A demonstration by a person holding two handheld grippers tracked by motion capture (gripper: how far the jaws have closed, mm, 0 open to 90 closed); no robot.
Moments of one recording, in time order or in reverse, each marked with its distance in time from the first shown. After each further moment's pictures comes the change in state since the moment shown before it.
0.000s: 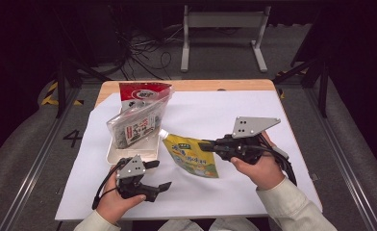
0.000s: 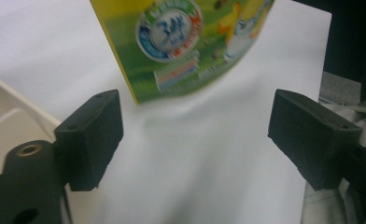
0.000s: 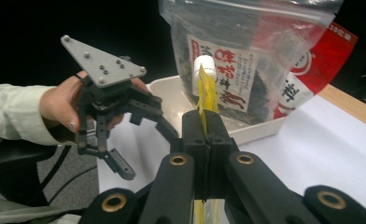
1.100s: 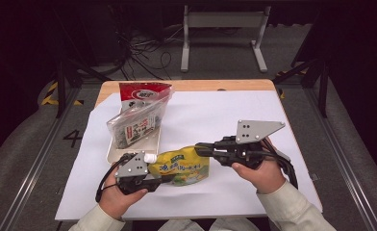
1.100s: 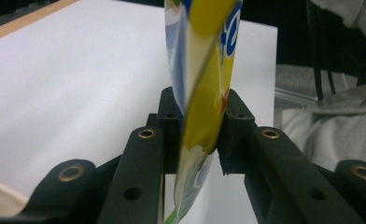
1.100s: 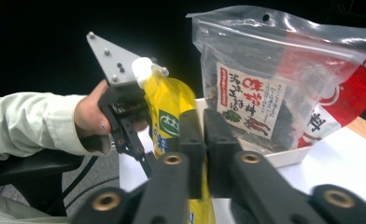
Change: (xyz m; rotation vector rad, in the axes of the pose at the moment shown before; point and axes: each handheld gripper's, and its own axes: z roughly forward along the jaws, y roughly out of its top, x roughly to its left) left arm -0.009 0.033 -0.012 -0.012 -0.132 0.153; right arm 0.012 0.004 -0.005 -0.084 0.072 -0.039
